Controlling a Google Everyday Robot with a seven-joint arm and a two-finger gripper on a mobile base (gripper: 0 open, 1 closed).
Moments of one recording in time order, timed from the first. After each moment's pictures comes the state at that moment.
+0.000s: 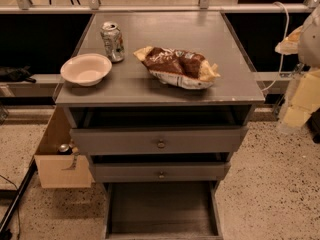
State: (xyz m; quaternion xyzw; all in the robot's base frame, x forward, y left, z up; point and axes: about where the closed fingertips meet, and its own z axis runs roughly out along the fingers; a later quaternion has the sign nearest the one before) arm 0.438 -0.217 0.976 -0.60 0.78 -0.03 0.16
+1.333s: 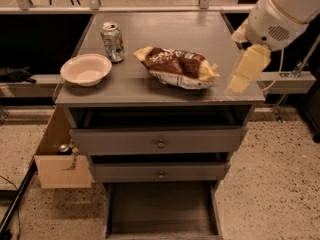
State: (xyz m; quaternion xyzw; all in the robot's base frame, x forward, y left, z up) arm 0.530 -0.158 0.958 -0.60 0.77 0.05 0.21
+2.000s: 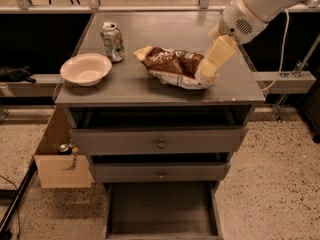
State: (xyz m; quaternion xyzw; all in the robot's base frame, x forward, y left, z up) arm 0.597 -0.117 0.939 -0.57 0.78 0.13 0.24
